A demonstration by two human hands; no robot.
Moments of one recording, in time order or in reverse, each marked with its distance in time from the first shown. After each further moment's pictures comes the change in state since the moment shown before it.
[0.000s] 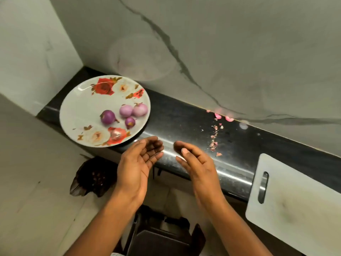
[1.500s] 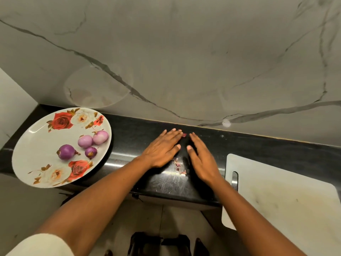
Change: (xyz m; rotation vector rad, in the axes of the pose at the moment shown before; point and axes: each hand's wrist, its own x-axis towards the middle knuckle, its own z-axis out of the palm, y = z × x) left_hand 0.166 -0.107 0.111 1.749 -0.940 0.692; right_hand 0.084 0.025 -0.156 -0.782 0.161 -0.224
